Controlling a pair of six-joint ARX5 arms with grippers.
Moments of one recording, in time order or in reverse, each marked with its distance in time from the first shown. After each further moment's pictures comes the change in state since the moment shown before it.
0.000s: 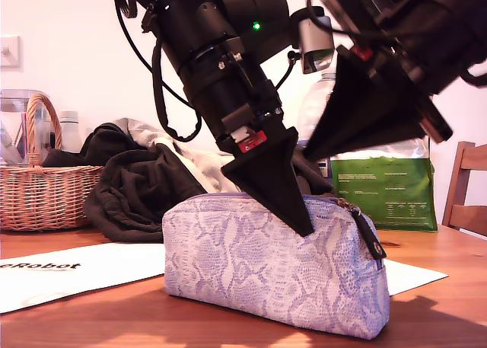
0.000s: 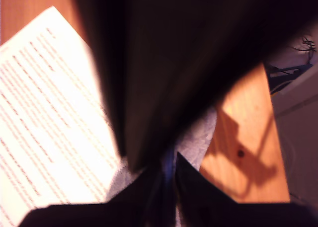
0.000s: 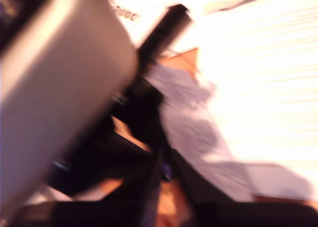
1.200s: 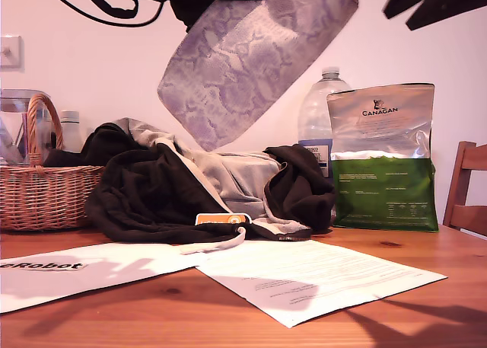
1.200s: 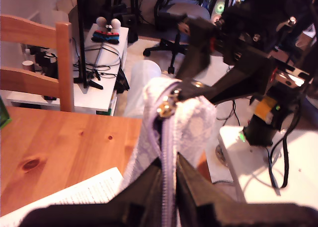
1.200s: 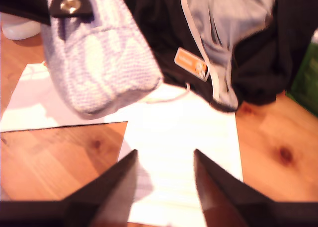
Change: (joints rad) left arm 0.359 -0.201 0.116 0.087 0.763 -0.230; right arm -0.051 -0.394 0.098 -0.188 0.247 -0.302
